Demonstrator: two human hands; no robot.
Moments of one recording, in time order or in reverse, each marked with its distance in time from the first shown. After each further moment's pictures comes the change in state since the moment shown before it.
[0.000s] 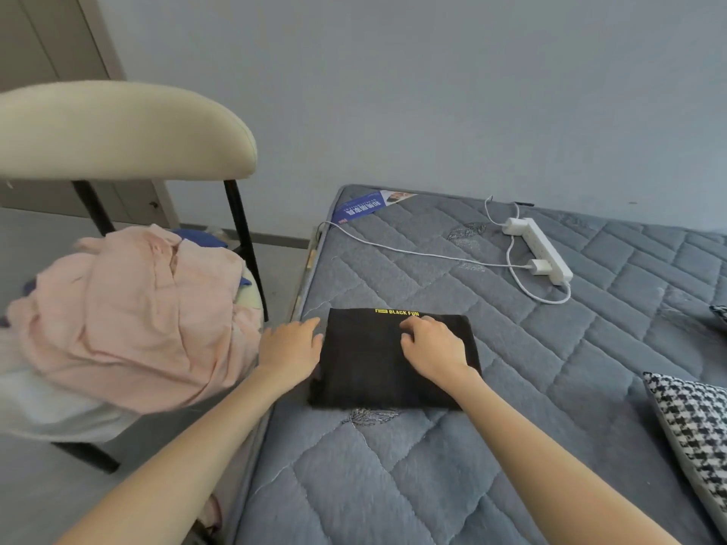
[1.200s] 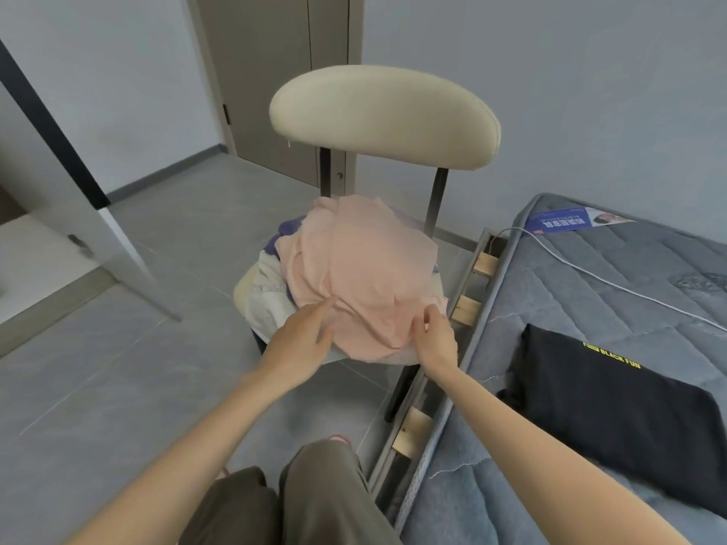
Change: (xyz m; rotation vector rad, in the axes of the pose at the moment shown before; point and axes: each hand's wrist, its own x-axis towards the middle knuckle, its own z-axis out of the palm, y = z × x) left_hand -0.138 -0.235 -0.038 -0.449 0.201 -0.281; right_hand 0.011 -0.251 0.156 0.529 -0.057 -0.149
